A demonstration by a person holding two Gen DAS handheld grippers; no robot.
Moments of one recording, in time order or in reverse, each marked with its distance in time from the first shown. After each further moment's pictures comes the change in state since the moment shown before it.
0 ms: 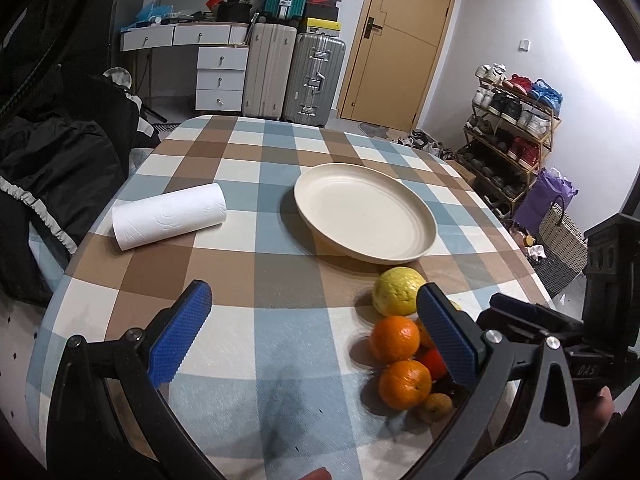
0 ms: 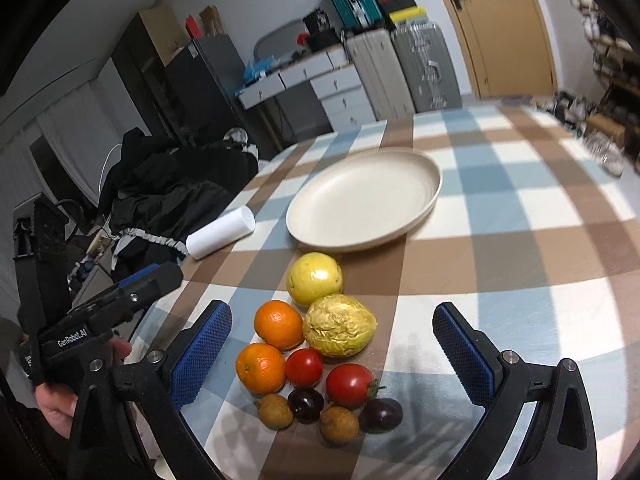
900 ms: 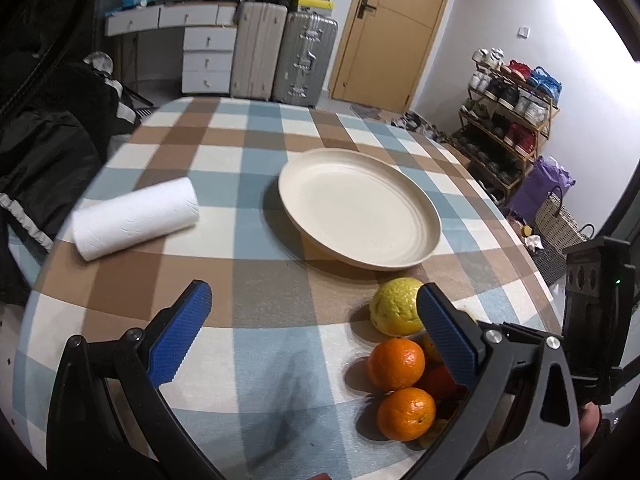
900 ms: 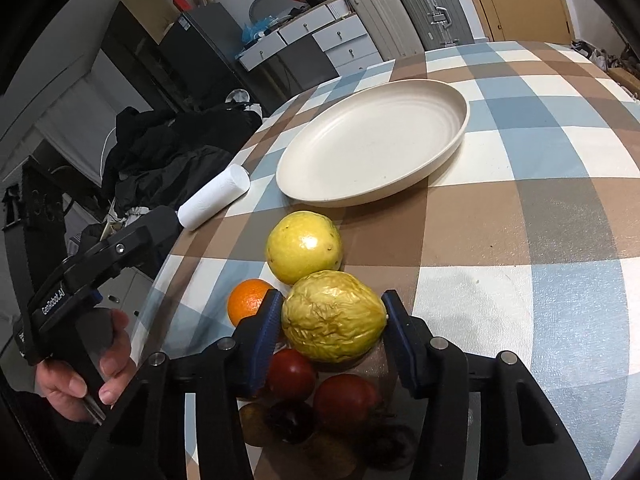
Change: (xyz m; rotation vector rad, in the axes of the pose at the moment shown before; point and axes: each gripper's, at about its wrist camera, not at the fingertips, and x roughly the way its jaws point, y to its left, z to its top) left arm 0.055 -0.001 0.018 0.006 0.090 -0.048; right arm 0.056 -0.015 -0.001 0.067 0.152 0.090
